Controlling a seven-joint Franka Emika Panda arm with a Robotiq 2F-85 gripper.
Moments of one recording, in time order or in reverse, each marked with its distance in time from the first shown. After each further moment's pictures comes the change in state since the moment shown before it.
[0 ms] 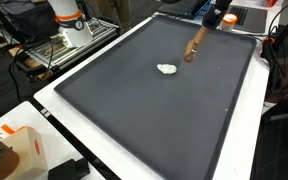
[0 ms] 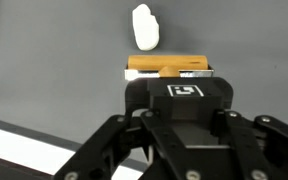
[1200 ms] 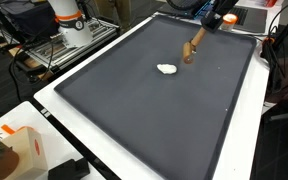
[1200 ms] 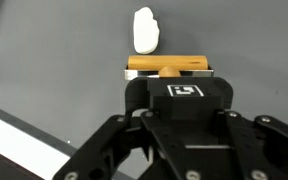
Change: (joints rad) arm 0.079 0.138 -0.002 0.167 -0.084 -0.114 -0.092
